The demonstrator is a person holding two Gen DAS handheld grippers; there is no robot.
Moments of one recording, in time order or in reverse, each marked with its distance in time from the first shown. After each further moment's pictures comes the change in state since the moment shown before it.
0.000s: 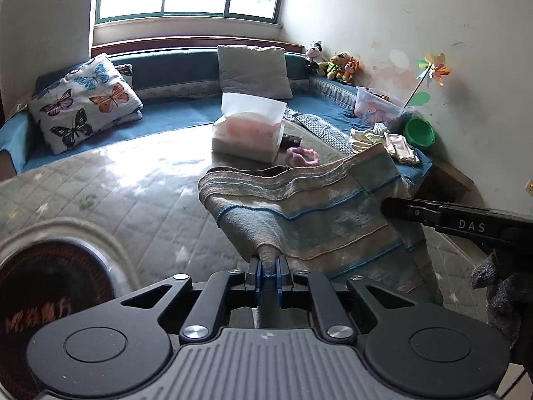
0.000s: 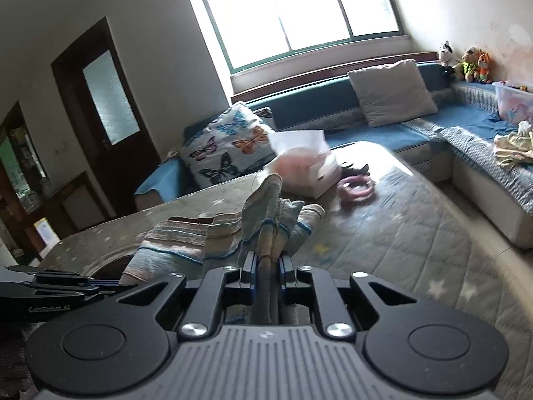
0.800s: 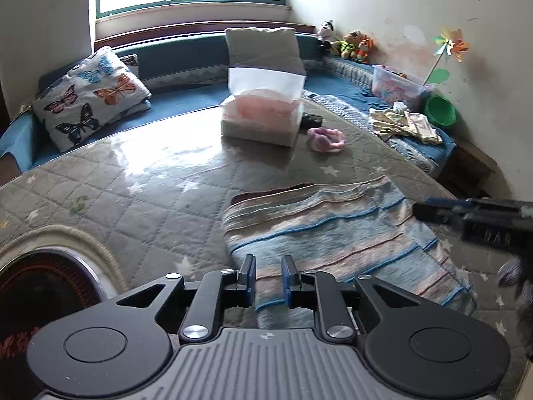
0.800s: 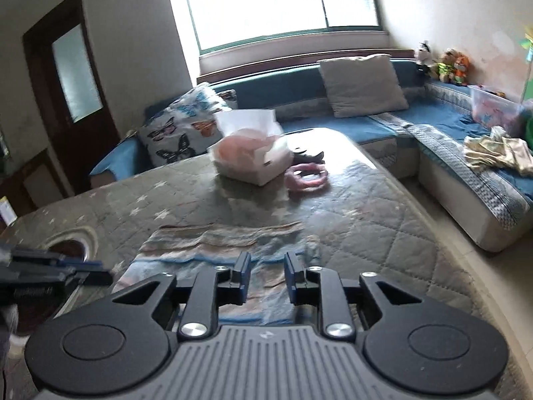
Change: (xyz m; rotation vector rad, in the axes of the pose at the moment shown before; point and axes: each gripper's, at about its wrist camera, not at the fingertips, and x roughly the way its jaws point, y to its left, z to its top) left arm 0.057 0.003 0.004 0.043 0.060 0.067; right arm 0.046 -0.028 -0.008 -0.054 0.068 -0.119
